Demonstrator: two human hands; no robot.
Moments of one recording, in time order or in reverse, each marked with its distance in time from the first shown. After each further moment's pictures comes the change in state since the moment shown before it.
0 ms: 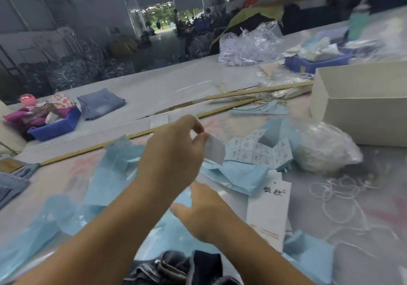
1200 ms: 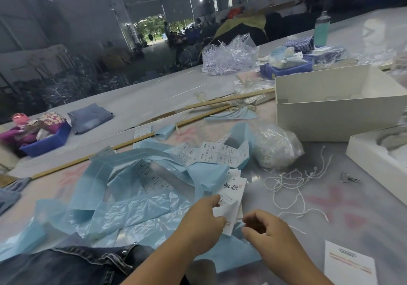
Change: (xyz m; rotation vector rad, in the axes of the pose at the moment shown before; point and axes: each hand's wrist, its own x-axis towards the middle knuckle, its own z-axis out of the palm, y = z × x) left_hand -0.096 0.046 0.112 -0.187 -0.607 -0.389; right_hand -0.133 0.139 -0.085 0.328 0.326 0.172
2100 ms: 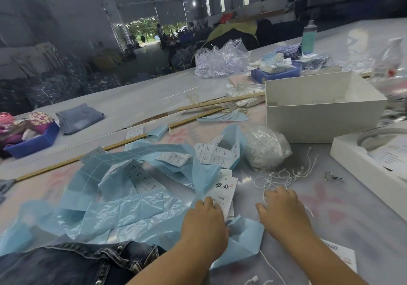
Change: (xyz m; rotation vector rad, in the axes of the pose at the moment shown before) left_hand 0.008 0.000 0.033 0.924 0.024 0.215; right_hand 0.045 0.017 -0.034 -0.848 0.296 -0.043
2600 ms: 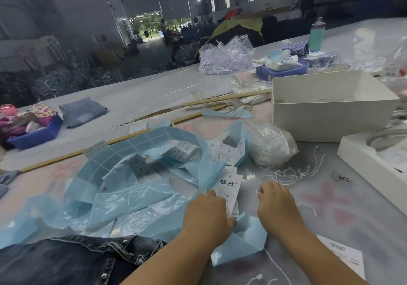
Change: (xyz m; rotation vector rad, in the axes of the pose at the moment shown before) left_hand 0.006 -0.008 -0.011 -0.162 0.056 -0.035; right_hand 0.005 -0.017 0.008 0.199 0.068 -0.111
